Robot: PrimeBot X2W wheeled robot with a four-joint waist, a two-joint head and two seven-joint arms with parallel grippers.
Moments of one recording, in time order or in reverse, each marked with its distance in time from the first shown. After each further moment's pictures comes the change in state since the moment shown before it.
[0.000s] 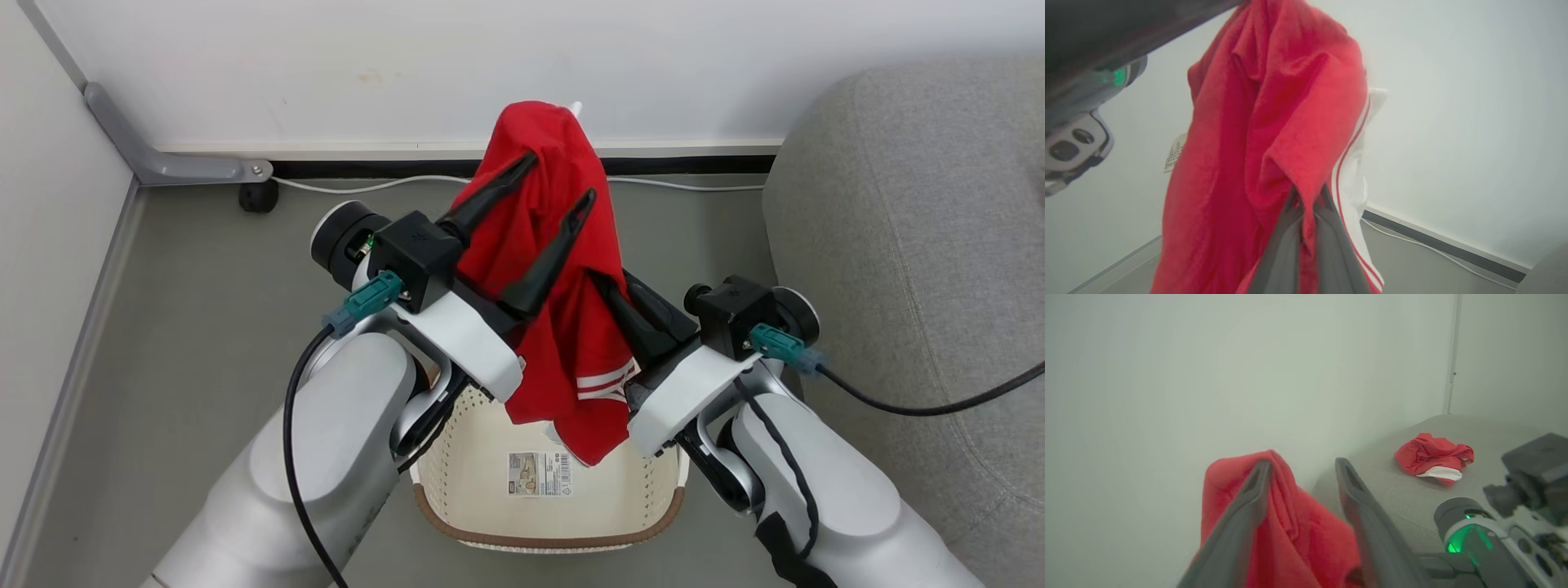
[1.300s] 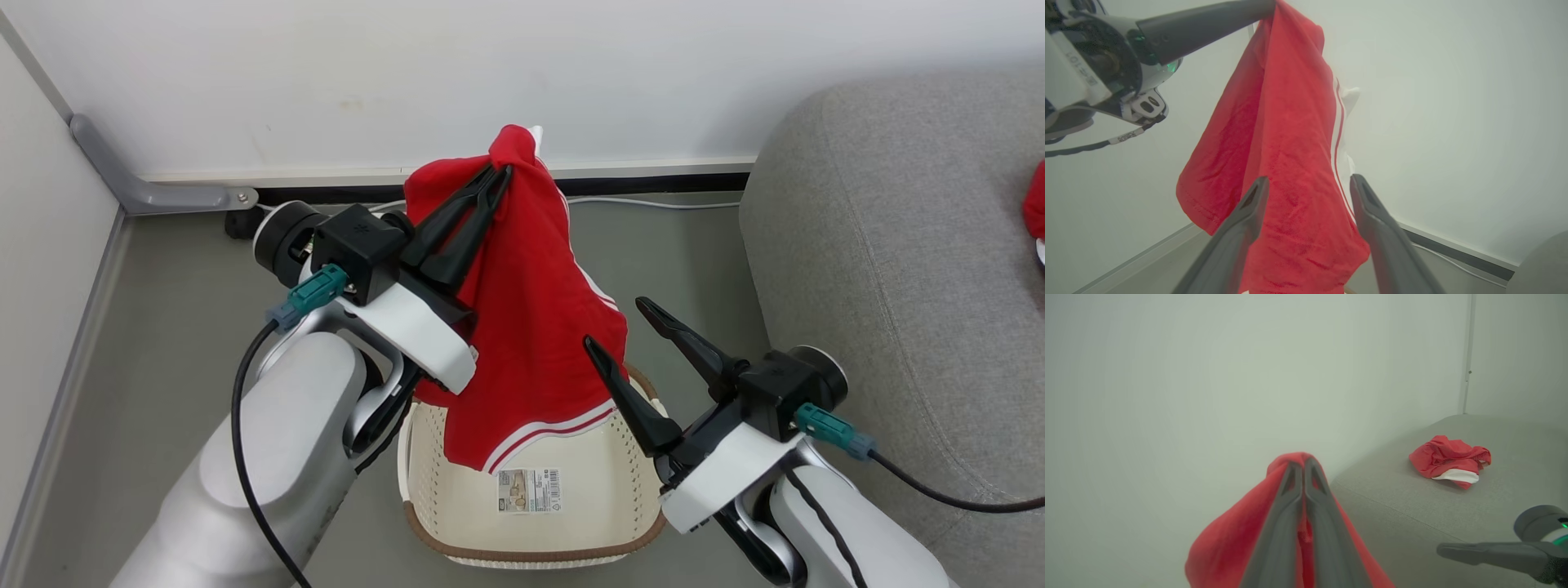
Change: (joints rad) left arm 0.036 0.065 0.073 -0.041 0.008 0.003 0.041; right arm 0.202 -0.108 -0.022 -0.267 -0.007 0.000 0.000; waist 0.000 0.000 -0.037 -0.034
